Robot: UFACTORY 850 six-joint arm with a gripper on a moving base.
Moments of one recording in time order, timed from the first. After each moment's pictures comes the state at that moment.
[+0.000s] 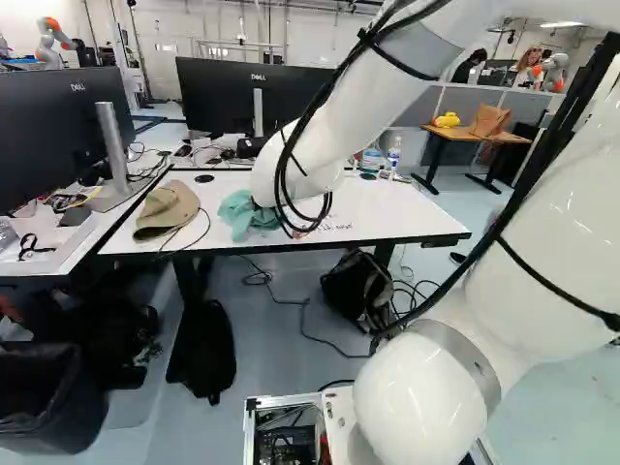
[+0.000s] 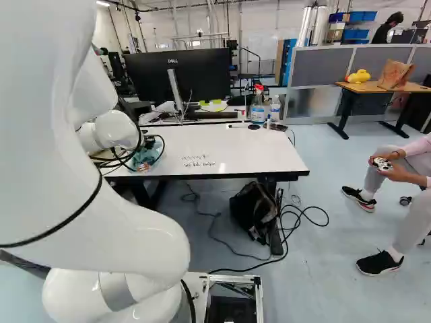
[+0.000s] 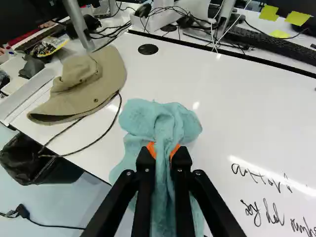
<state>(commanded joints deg) 26.2 6.8 -29.4 0.0 14.6 0.0</state>
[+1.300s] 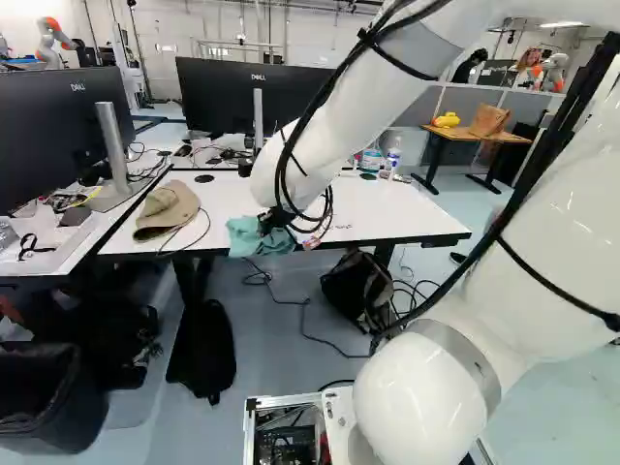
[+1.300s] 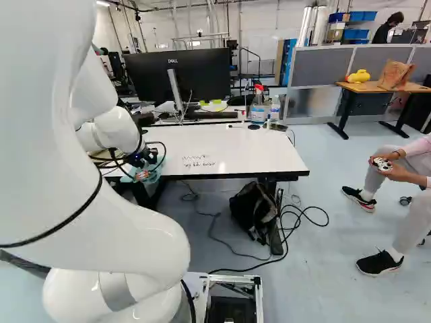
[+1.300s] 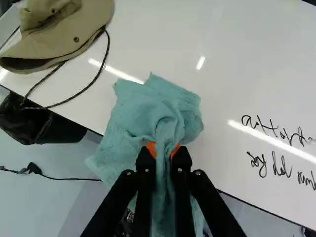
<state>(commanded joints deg) 26.2 6.8 -29.4 0.0 -2.1 0.0</state>
